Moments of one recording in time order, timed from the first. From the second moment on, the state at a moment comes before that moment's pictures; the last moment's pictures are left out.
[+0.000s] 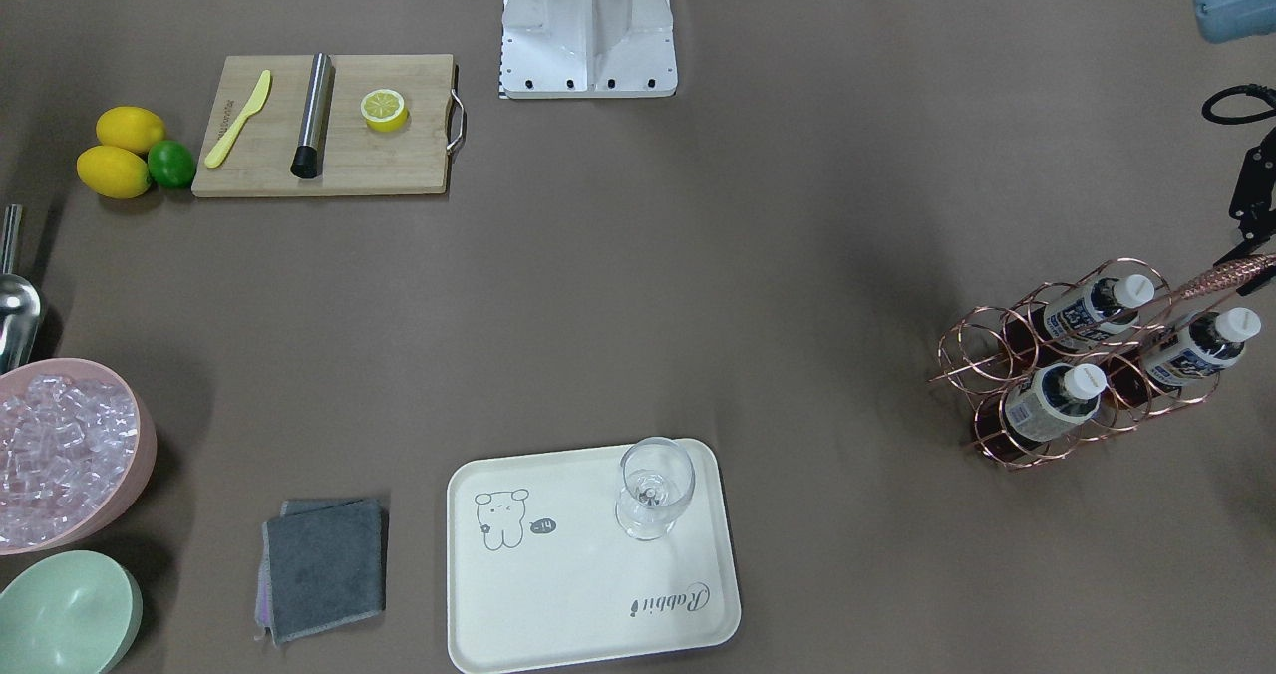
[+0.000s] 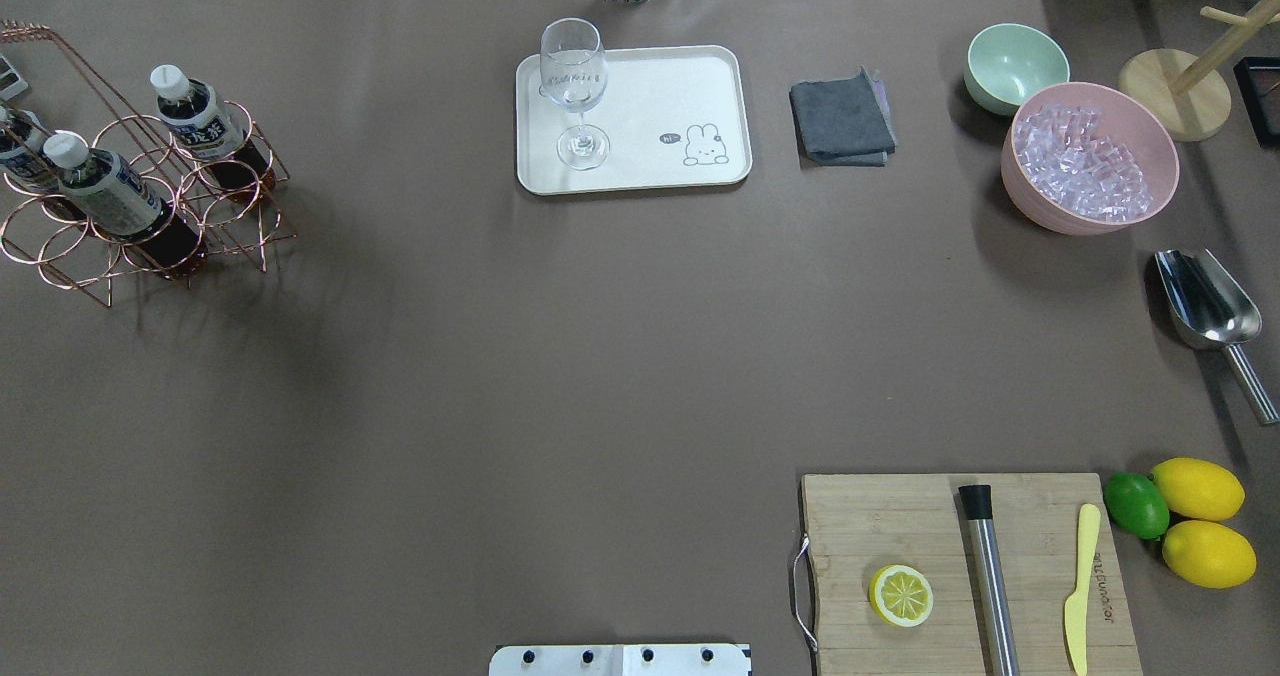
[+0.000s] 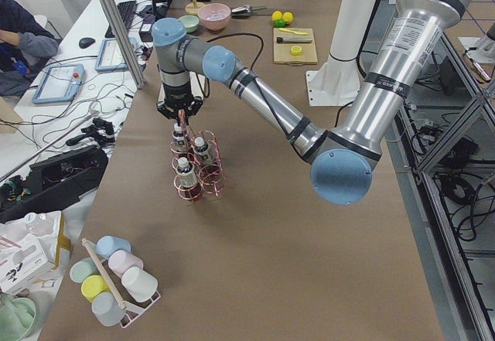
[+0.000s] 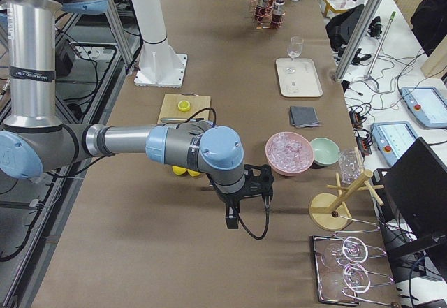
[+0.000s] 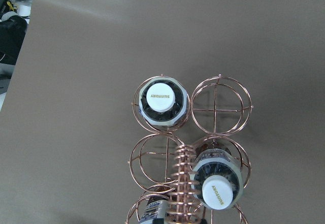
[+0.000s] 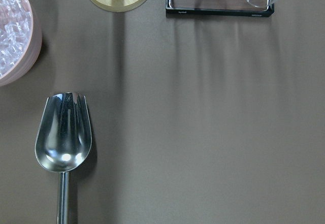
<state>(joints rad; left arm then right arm) -1.37 -1.98 -1.83 -1.24 -2.31 0.86 1.84 -1.67 1.80 -1.77 2.34 -0.26</state>
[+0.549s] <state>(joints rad) -1.31 -2.06 -1.92 -1.14 -2.35 0.84 1.84 -1.67 1.81 -1.77 2.34 -0.26</state>
